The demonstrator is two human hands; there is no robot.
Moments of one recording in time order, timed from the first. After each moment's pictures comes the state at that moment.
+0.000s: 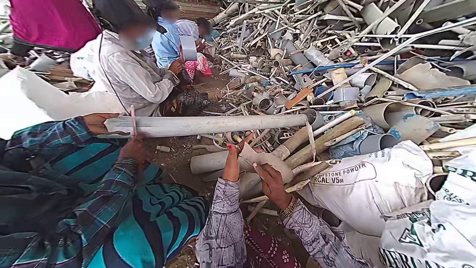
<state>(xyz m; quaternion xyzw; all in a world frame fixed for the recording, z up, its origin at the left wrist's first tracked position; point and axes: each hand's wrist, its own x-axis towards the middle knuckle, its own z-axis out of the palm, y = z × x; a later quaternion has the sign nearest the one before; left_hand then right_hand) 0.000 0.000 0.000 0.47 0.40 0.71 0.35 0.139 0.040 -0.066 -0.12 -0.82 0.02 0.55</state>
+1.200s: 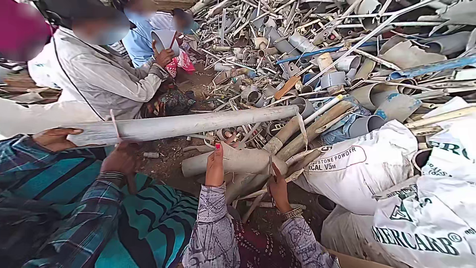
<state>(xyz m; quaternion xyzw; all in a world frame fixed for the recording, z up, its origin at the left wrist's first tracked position) -0.007 0.000 0.005 0.41 0.49 0.69 0.33 0.171 0.027 -0.121 -0.59 -0.54 0.46 0.38</state>
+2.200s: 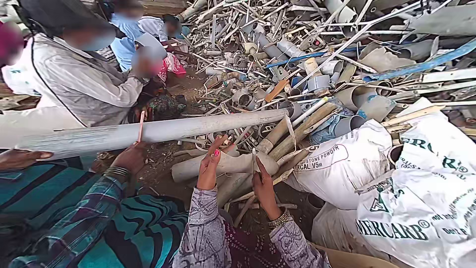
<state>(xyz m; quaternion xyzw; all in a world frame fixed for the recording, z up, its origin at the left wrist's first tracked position) -0.003 -0.002 -0.011 0.52 0.41 0.68 0.31 0.157 0.001 -0.075 -0.47 -0.60 0.44 0.47</state>
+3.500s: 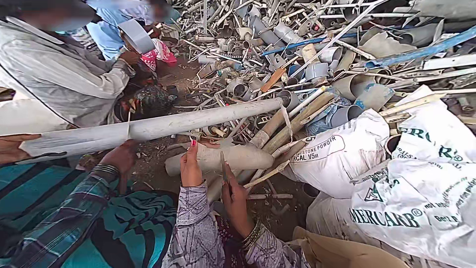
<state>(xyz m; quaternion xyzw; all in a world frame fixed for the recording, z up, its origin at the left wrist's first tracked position) 0.008 -0.007 0.007 0.33 0.50 0.75 0.27 0.102 -0.040 -0.090 -0.39 -0.65 0.30 0.58</state>
